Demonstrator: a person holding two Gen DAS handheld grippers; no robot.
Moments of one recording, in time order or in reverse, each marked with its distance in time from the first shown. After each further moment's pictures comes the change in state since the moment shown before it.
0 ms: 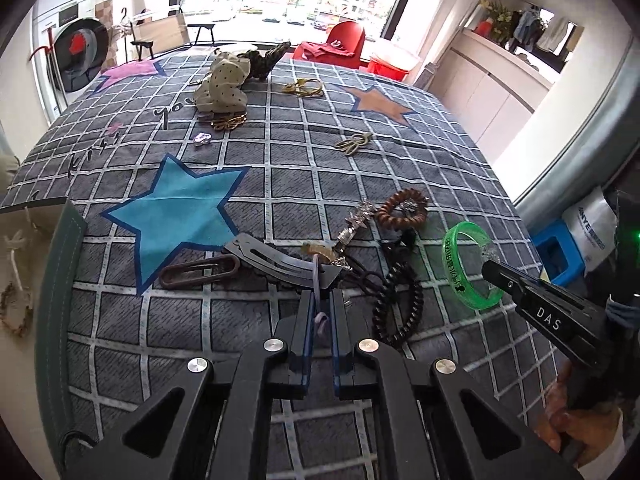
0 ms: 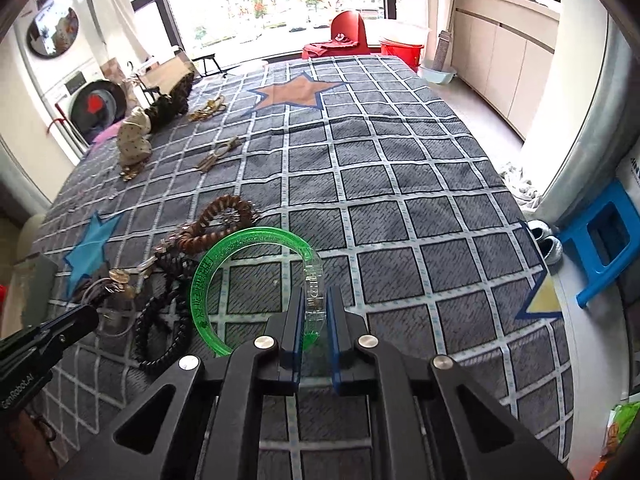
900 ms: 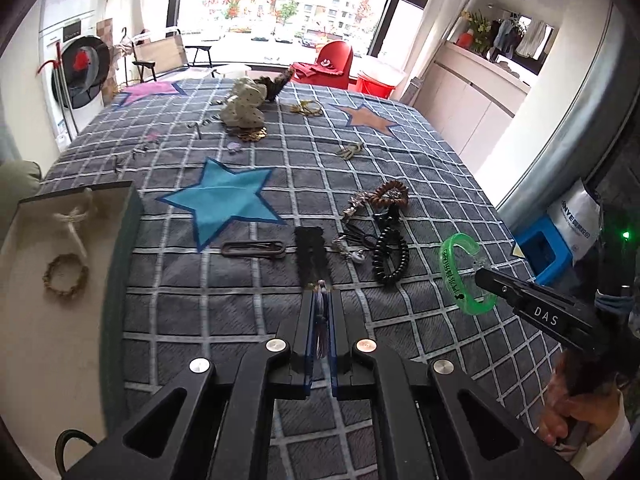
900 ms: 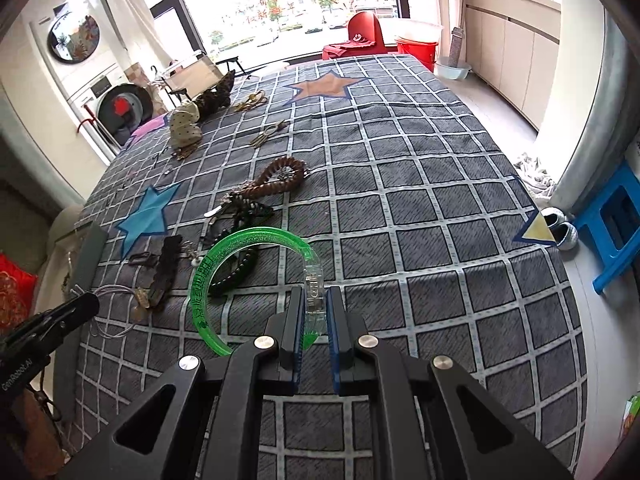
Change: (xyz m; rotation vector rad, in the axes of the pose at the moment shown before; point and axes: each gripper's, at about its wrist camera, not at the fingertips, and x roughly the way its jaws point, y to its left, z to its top) left arm -0.072 0.022 -0.042 0.036 -0.076 -0.015; right arm -0.050 0.019 -0.044 0.007 -0.006 0.079
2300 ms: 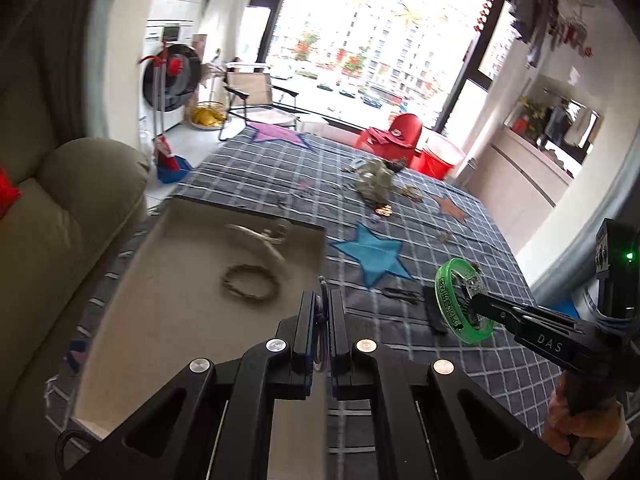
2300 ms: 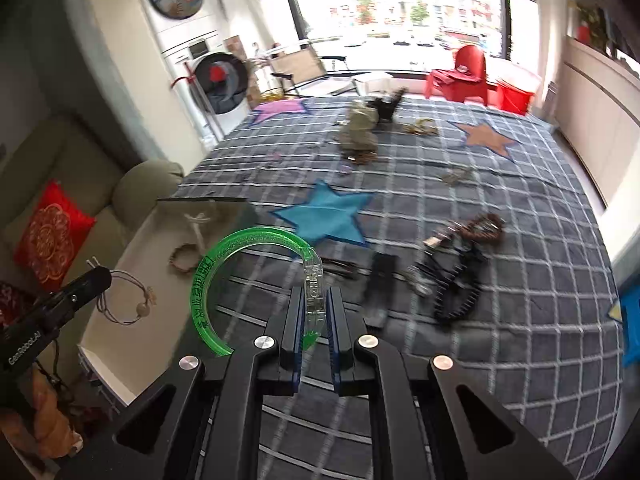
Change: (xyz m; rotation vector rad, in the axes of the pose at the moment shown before) left arm -0.117 0.136 -0.023 -0.216 -0.224 0.132; right arm -0.024 0.186 0.004 -0.285 -0.010 0.198
